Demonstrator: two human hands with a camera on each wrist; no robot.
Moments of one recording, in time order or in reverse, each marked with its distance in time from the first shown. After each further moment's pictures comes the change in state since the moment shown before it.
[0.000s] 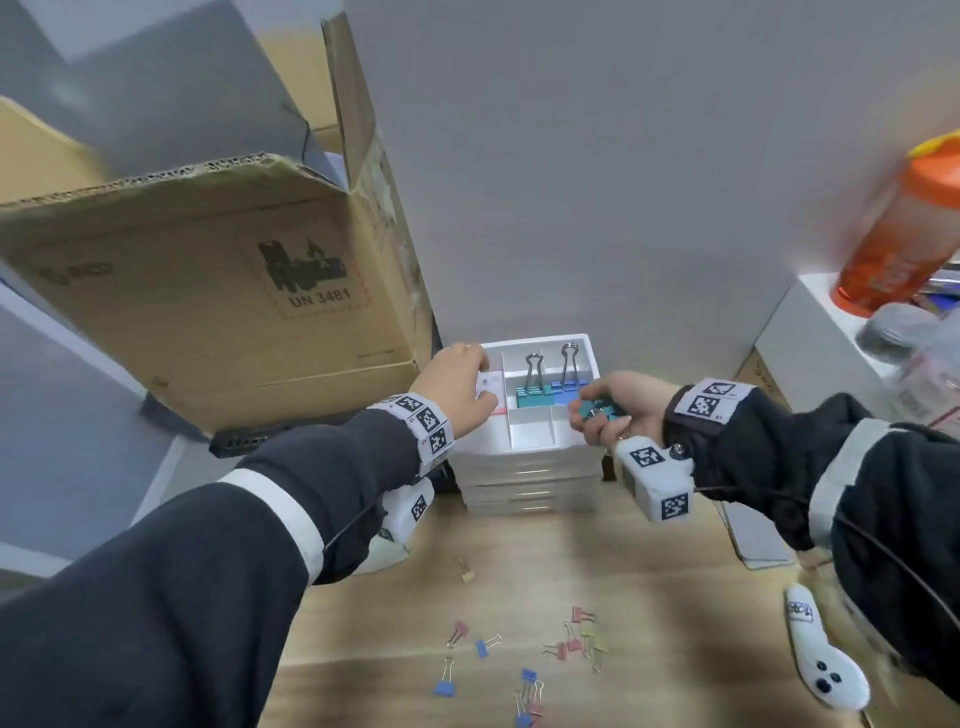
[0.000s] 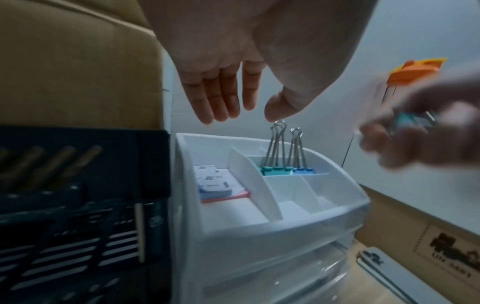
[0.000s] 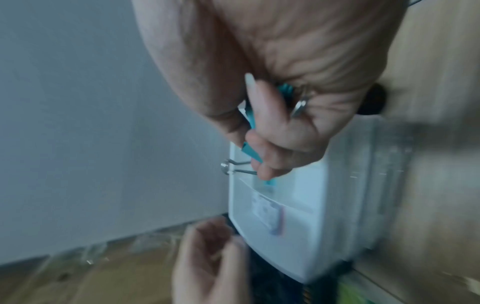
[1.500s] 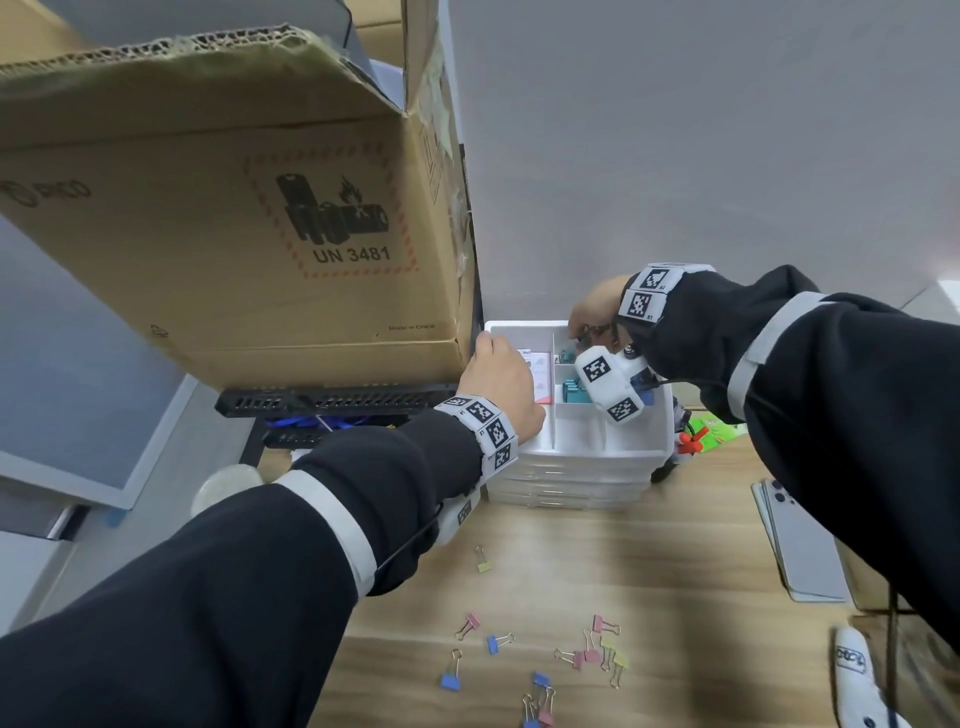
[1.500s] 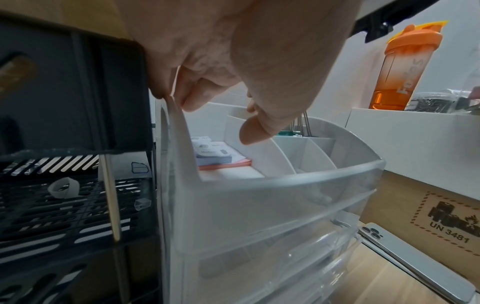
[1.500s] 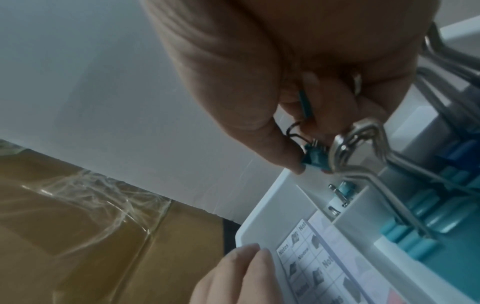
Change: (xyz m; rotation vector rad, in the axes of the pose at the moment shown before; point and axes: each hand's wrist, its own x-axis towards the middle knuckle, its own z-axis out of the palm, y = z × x) left_hand 0.026 -0.012 0.051 0.646 -0.159 -0.038; right_hand 0.066 -0.104 0.097 -1.349 0.527 -0.077
